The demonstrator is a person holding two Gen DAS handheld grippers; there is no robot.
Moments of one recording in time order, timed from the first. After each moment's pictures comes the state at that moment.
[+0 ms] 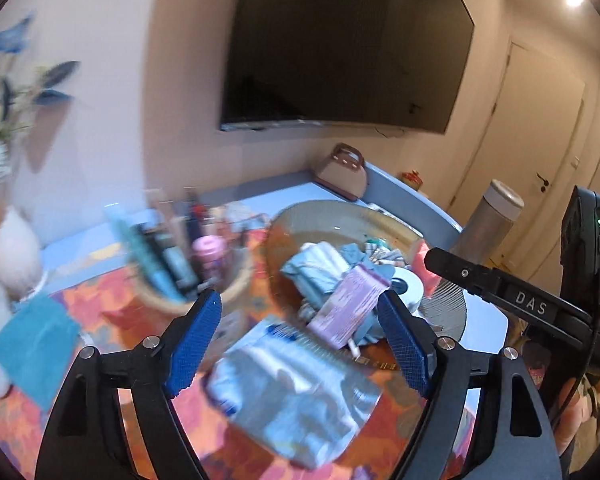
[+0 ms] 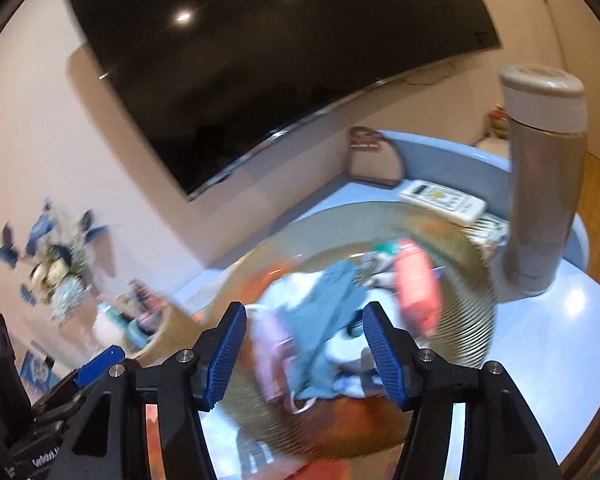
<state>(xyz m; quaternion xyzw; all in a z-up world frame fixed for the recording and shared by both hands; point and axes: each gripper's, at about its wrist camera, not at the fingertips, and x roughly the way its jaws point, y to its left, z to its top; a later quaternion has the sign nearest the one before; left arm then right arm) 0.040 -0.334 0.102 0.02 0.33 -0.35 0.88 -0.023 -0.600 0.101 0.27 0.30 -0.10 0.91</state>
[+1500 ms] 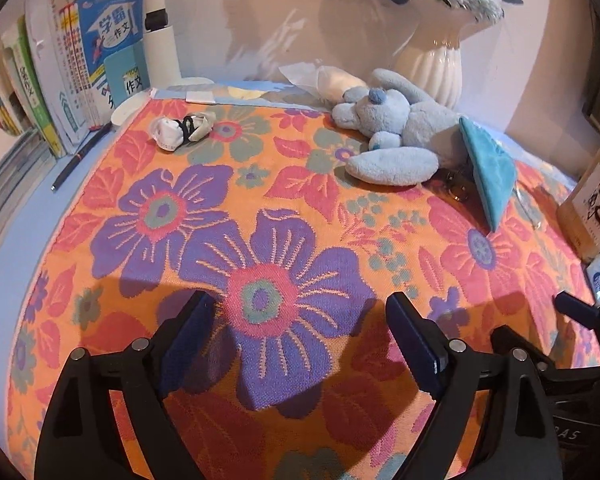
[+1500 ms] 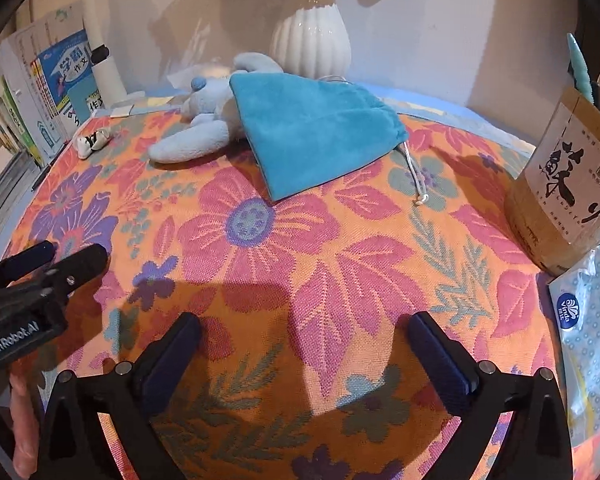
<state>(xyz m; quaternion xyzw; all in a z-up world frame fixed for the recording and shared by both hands) 0.039 -0.003 -0.035 -0.04 0.43 0.03 0.90 0.051 -0.219 -0.024 -0.05 0.47 0.10 0.87</state>
